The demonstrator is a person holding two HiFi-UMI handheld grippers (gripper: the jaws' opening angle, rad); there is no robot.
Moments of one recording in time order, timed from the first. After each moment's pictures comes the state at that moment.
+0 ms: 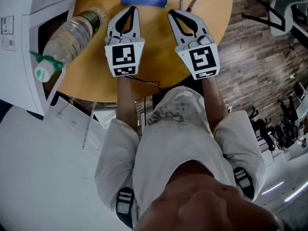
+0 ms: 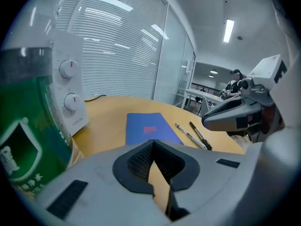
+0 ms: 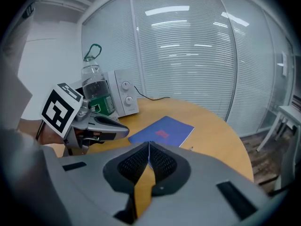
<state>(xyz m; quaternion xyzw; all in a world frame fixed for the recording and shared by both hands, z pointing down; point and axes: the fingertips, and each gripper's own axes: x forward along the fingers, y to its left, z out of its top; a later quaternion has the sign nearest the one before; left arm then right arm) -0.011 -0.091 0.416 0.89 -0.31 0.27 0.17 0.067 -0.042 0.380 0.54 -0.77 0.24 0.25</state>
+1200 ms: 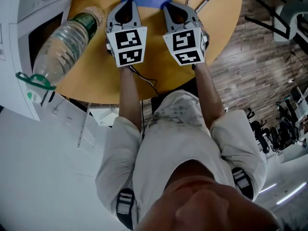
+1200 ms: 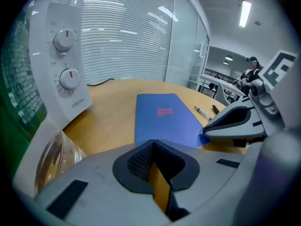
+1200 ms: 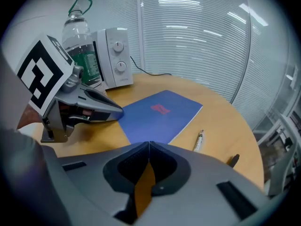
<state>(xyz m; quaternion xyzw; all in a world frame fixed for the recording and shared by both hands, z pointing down) -0.014 -0.118 0.479 0.84 -0.36 0.36 0.20 0.069 -0.066 0.476 0.52 -0.73 0.26 0.36</state>
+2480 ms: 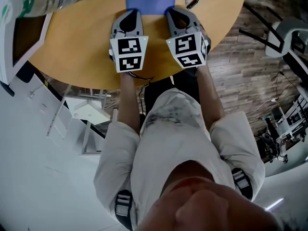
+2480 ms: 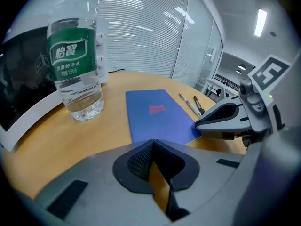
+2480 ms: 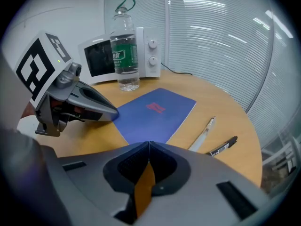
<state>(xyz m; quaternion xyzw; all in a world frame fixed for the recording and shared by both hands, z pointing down) -0.048 0.008 0.475 0.80 -0.41 0.34 0.27 0.046 0.025 0.471 0.42 -0.78 0.21 0.41</state>
